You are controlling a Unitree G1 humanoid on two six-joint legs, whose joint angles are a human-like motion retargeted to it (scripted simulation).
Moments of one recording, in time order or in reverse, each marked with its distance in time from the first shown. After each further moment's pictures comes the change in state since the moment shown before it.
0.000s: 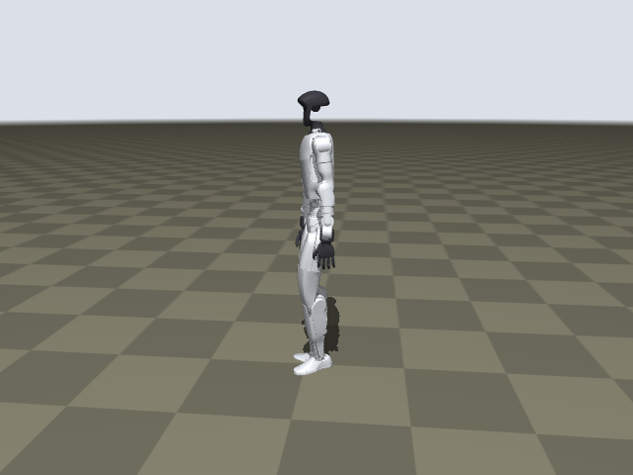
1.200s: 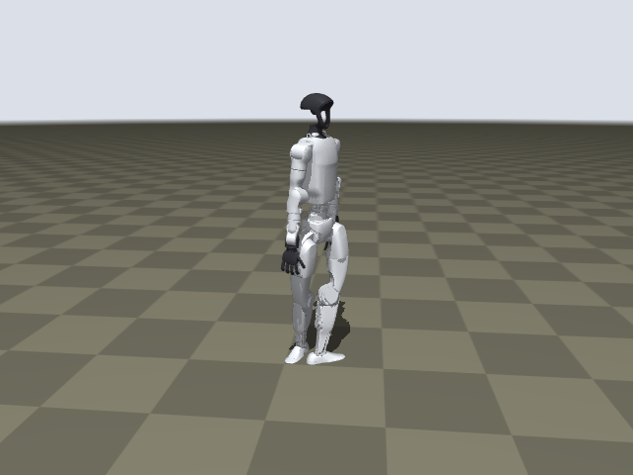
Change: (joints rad) left arm 0.010 0.059 0.198 0.075 -0.148 0.066 0.063; right arm 0.141 0.016 -0.082 0.079 -0.020 -0.002 -0.106; waist 0.034 -0.106 -0.151; left_leg -0.001 0.004 0.542 -0.050 -0.046 -0.055; right_leg 0.223 -0.039 -0.690 0.029 -0.250 0.201
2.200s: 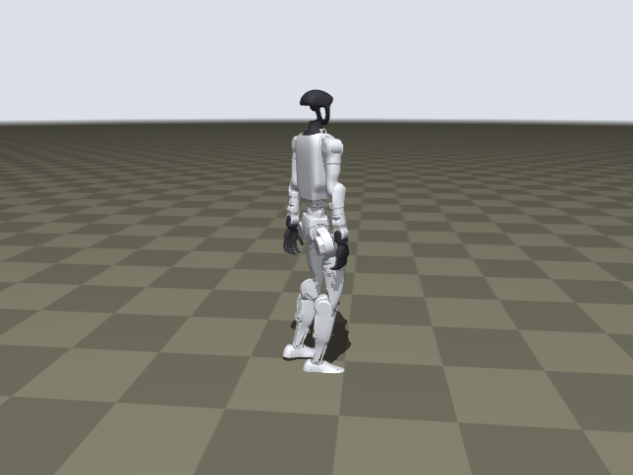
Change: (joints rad) left arm 0.007 -0.005 0.024 0.031 0.023 0.040 -0.092; right arm -0.067 0.026 0.045 -0.082 -0.090 -0.019 0.060; waist 0.044 -0.015 0.121; left_leg 0.039 -0.048 -0.921 0.172 0.040 0.020; right_leg -0.272 -0.037 1.002 0.137 0.171 -0.187
